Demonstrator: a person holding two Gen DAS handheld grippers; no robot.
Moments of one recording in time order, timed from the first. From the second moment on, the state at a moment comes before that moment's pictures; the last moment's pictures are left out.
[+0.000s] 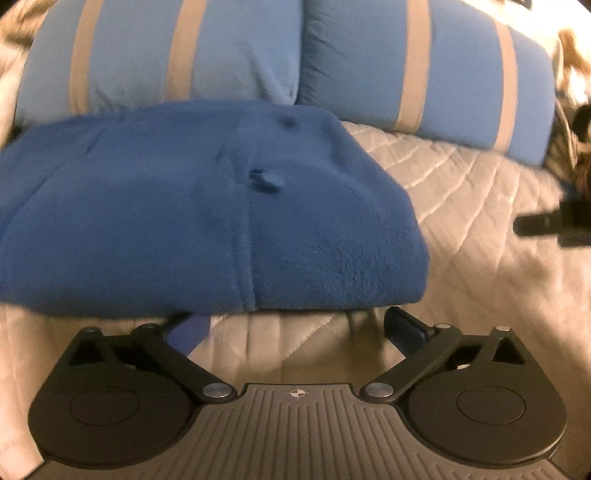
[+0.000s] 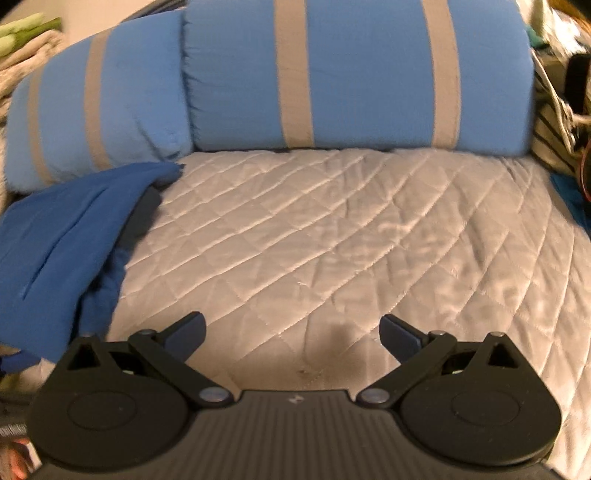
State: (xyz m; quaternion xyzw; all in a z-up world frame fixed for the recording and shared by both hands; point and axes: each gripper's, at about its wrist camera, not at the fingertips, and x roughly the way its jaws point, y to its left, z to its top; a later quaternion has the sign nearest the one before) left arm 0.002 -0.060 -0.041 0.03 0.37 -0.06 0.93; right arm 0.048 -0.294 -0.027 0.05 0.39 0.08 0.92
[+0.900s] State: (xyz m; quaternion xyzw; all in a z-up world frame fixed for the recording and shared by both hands) left arm -0.006 -0.073 -0.034 0.04 0.38 -0.02 0.92; right arm 0.057 -0.254 -0.064 -0.03 0.40 0.04 0.92
